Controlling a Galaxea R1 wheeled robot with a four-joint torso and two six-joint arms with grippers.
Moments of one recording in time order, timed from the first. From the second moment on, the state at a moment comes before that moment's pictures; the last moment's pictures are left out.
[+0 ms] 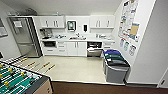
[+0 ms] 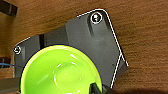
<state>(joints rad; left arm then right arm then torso) 1.42 3.12 -2.86 0.18 0.10 -0.08 -1.52 2.91 -2.67 -0.37 0.12 0.53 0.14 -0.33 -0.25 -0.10</state>
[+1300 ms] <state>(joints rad) 1.42 3.12 -2.86 0.18 0.10 -0.08 -1.52 2.92 -2.67 -0.37 0.12 0.53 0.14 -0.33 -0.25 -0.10</state>
